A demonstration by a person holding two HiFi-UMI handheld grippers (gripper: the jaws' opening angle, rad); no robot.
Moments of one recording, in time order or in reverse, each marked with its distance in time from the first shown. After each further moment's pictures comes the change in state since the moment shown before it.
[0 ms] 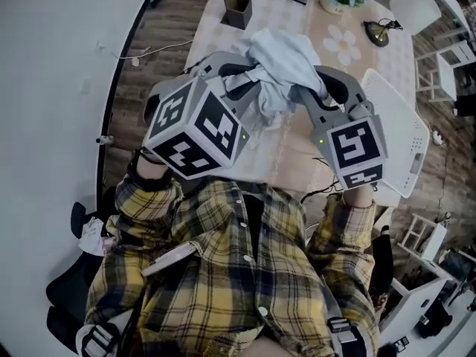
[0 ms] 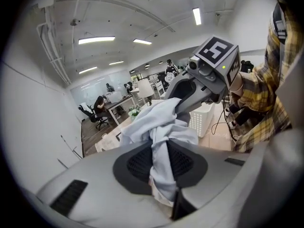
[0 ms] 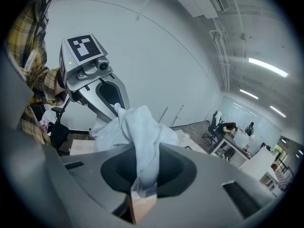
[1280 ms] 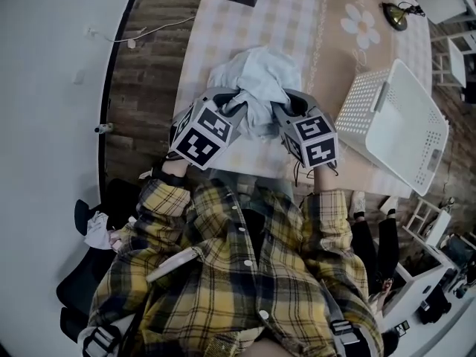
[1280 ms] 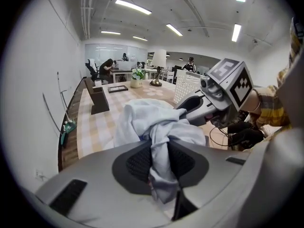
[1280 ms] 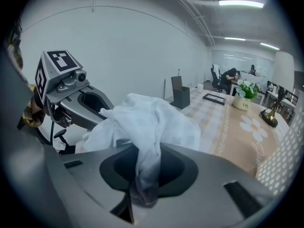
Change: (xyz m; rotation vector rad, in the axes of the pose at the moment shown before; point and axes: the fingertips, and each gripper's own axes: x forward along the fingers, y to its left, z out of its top) left arm 0.093 -0.066 -0.176 -0.442 0.103 -0.136; right arm 0.123 0.114 -0.160 0.449 0.197 0.147
